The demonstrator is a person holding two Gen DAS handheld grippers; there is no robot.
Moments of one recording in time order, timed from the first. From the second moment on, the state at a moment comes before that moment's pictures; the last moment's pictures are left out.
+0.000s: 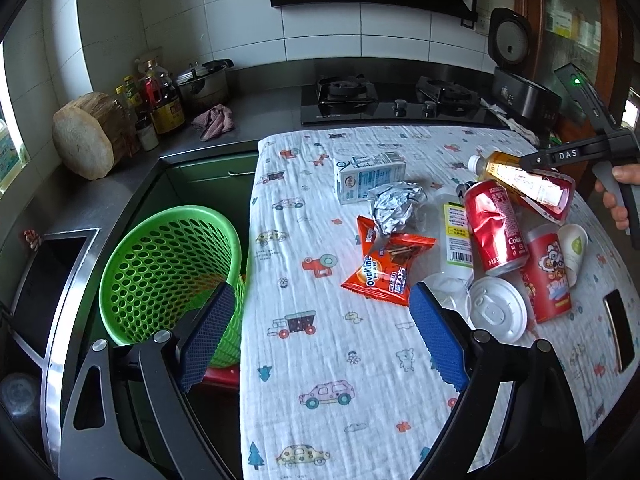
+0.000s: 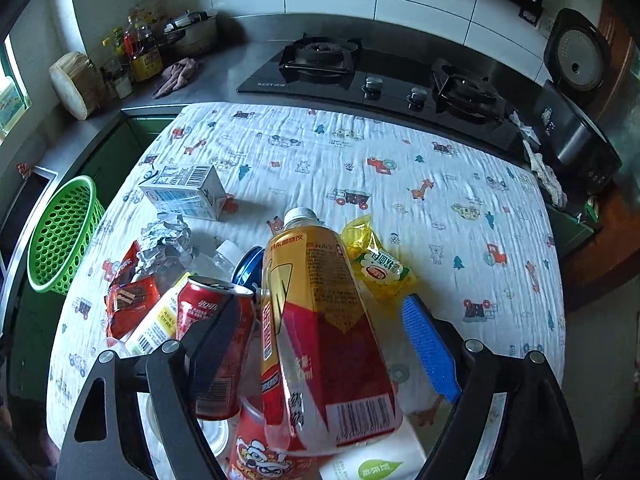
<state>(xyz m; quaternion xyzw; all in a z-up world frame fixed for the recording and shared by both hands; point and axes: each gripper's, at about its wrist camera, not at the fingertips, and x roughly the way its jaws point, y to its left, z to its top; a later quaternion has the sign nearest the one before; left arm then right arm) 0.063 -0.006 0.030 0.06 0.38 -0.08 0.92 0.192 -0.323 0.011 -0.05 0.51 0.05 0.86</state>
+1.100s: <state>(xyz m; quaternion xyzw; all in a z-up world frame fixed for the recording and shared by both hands) 0.175 -0.183 -0.016 0.01 0.49 -0.30 0.82 0.095 -0.356 0.060 0.02 0.45 0.05 0.89</state>
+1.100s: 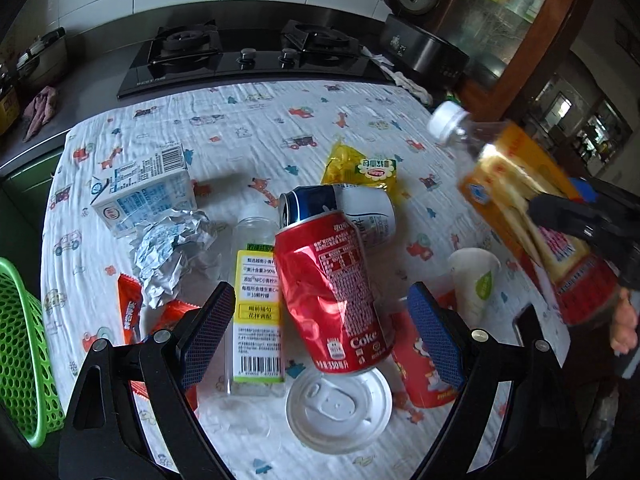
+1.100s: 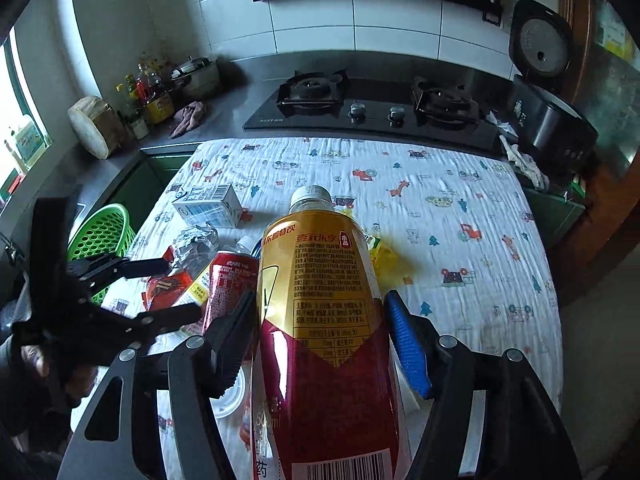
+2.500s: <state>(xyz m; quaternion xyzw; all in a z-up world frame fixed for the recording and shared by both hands) 0.176 0.092 0.035 -0.05 0.42 -0.12 0.90 0.093 -0.169 0.076 -0.02 0.40 0.18 0.90</state>
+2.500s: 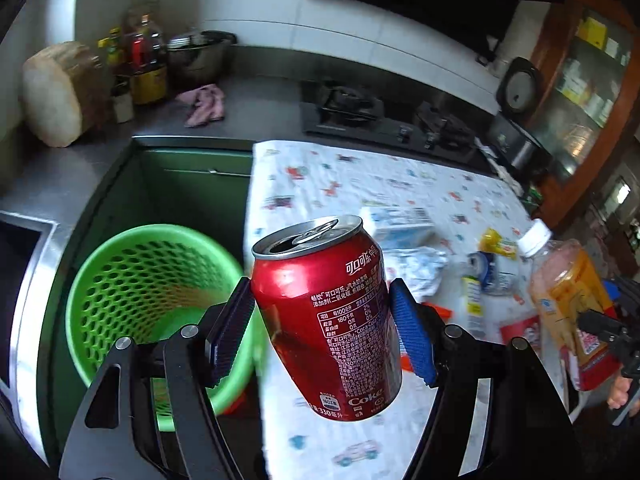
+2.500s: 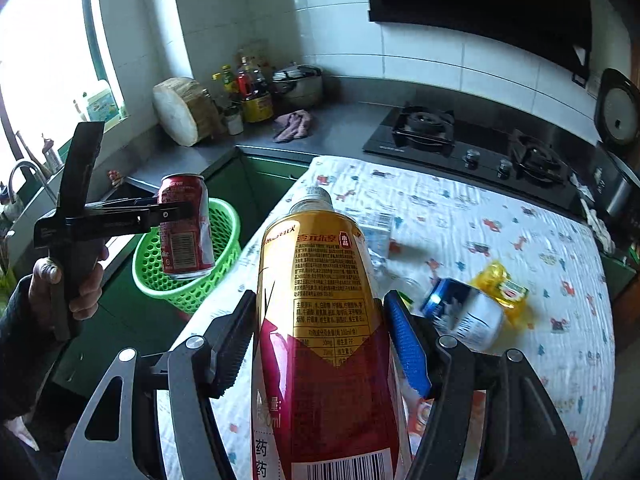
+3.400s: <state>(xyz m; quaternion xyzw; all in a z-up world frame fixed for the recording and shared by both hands) 0.252 0.241 -0.138 -0.04 0.57 -0.02 0.82 0.182 0.050 -0.005 -0.02 0.48 0.23 0.84</state>
